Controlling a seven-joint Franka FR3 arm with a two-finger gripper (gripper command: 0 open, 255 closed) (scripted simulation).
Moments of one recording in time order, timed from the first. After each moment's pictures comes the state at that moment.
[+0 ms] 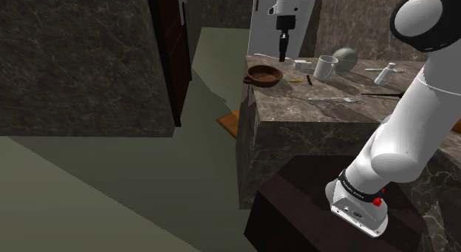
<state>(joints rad) 0.15 0.08 -0.41 -1.66 0.08 1.47 -0.79</state>
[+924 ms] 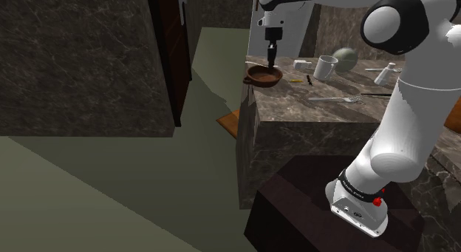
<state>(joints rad) 0.14 0.24 -0.40 -1.60 0.14 1.55 -0.81</state>
